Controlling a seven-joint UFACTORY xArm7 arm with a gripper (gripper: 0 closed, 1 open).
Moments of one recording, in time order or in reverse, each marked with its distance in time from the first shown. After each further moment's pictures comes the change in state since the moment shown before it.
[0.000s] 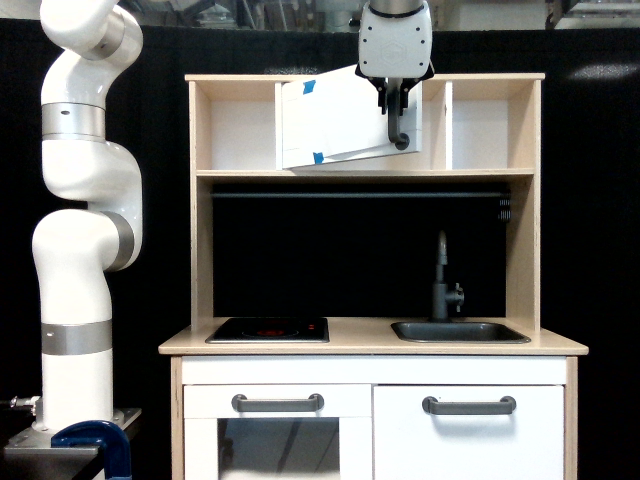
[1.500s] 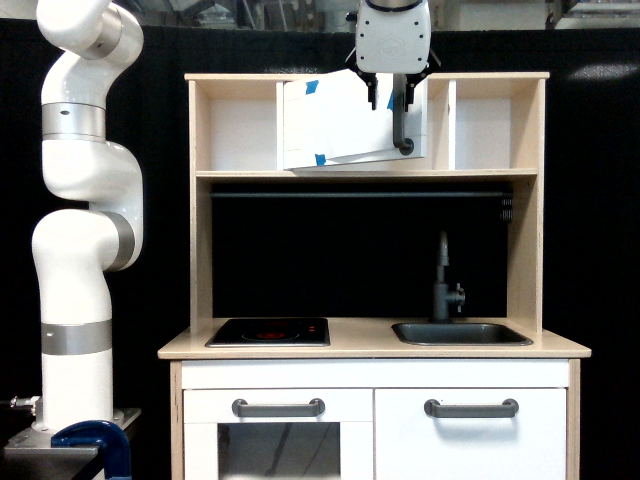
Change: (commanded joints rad) arm -0.027 0.004 -0.047 0.004 -0.001 0.053 -0.052
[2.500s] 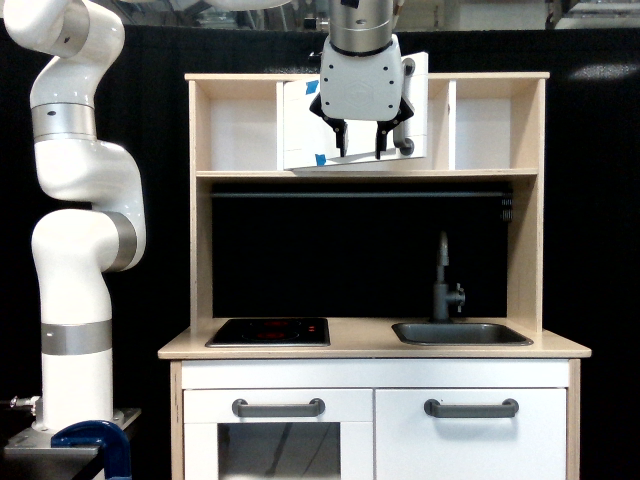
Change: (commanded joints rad) arm -0.083 -0.110 -0.139 -0.335 -0.080 -0.011 -0.320
